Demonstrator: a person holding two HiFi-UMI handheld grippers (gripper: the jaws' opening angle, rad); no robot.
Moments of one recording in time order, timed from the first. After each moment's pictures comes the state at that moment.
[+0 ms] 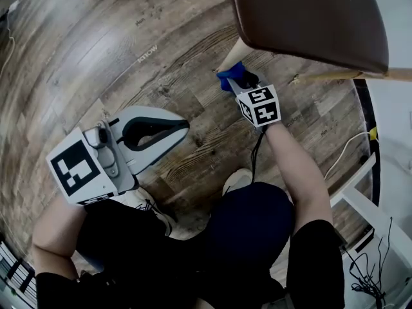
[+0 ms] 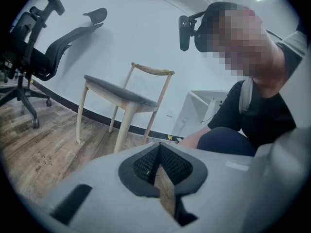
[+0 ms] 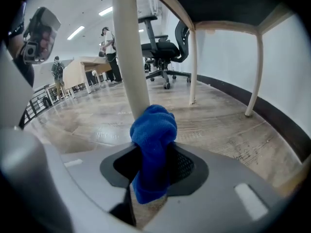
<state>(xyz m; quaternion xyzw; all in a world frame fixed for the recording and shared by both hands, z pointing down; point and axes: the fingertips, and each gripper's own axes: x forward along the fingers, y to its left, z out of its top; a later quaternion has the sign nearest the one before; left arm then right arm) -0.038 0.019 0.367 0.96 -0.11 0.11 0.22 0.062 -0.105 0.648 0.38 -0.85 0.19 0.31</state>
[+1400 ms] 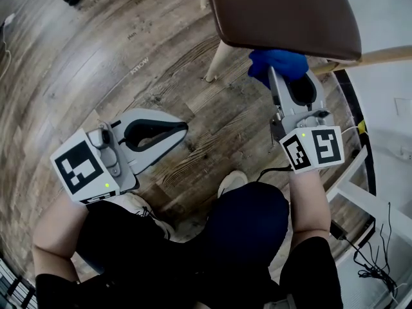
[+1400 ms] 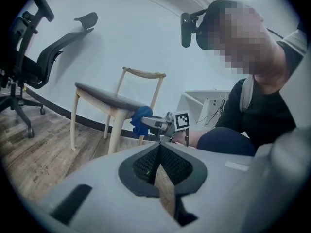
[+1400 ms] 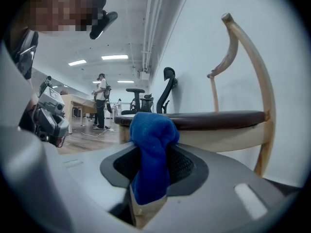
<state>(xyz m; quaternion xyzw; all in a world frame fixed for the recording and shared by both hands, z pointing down) -0.027 0.034 0.346 0.97 -0.09 0.10 0.19 0.128 -0.087 0.347 0.52 -0.85 0.04 0.05</state>
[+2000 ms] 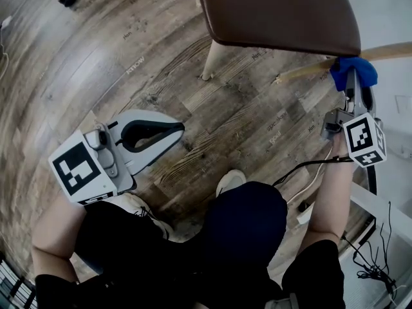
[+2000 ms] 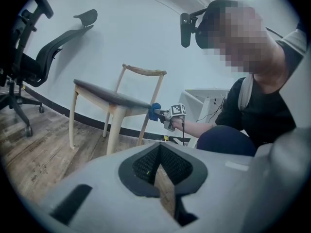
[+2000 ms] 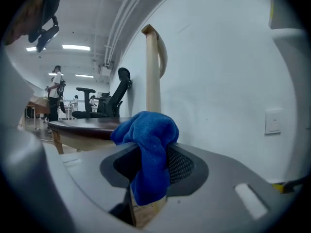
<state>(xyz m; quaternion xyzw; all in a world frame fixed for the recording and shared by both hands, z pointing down) -0.020 0.032 0.354 0.97 -0.09 0.11 0.19 0.344 -0.102 0.326 0.71 -0.70 0.08 0.03</state>
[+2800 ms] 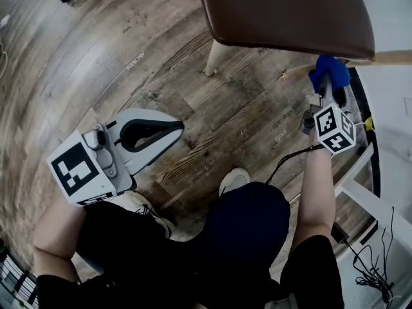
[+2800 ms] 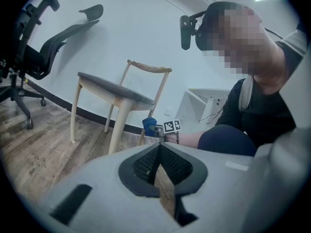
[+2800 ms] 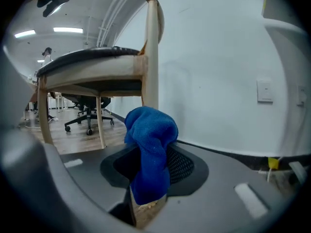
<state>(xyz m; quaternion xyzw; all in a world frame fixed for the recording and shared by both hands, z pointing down) -0.020 0.021 0.372 0.96 -0.09 0.12 0.22 0.352 -0.104 0.466 0.75 -0.65 0.12 0.09</state>
